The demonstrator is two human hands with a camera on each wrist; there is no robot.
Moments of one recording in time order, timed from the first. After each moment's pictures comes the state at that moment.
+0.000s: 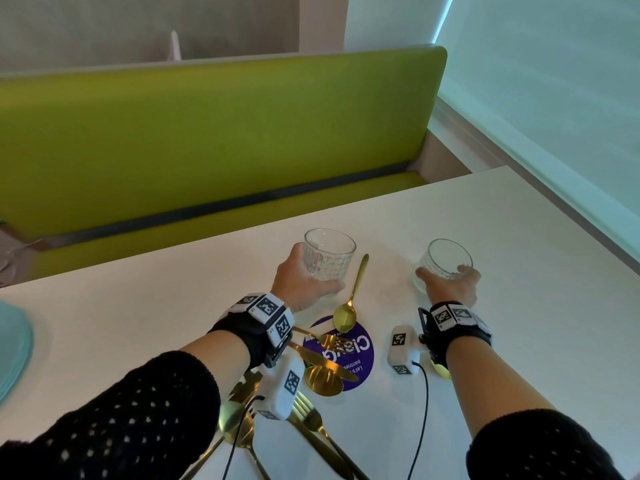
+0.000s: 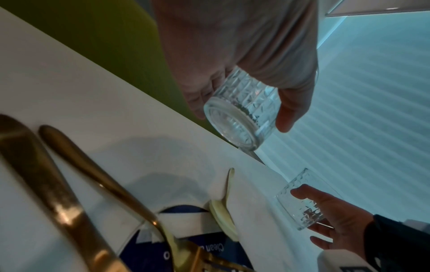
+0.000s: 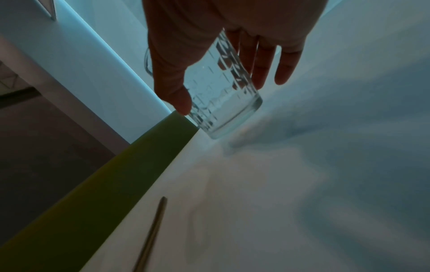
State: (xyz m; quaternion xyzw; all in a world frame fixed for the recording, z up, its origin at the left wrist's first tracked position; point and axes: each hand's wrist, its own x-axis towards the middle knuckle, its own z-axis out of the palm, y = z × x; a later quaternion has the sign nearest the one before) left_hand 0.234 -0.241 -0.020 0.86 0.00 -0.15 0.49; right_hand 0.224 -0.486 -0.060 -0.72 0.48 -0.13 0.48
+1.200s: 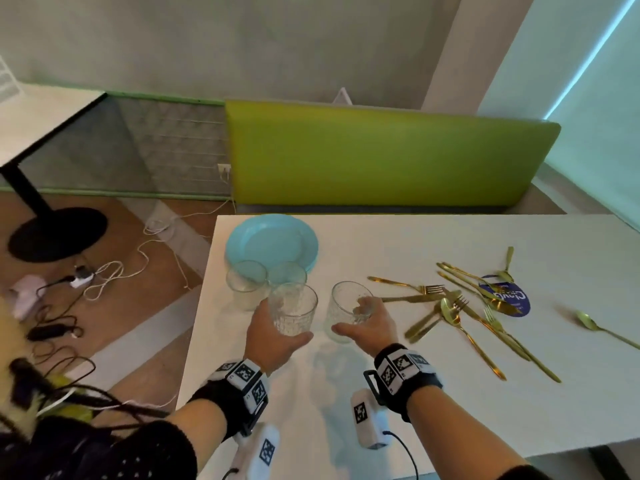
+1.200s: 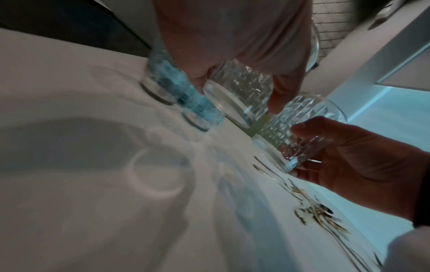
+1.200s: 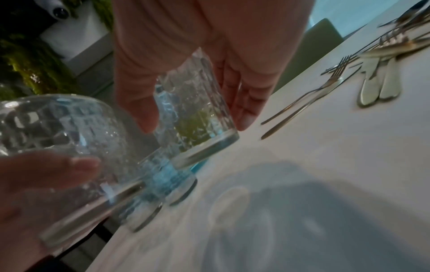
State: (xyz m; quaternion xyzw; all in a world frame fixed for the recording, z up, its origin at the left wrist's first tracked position) left_hand -0.100 0.197 -0.050 0.82 0.18 0.03 0.54; right_hand -0.055 0.014 -0.027 -0.87 0.11 0.11 0.46
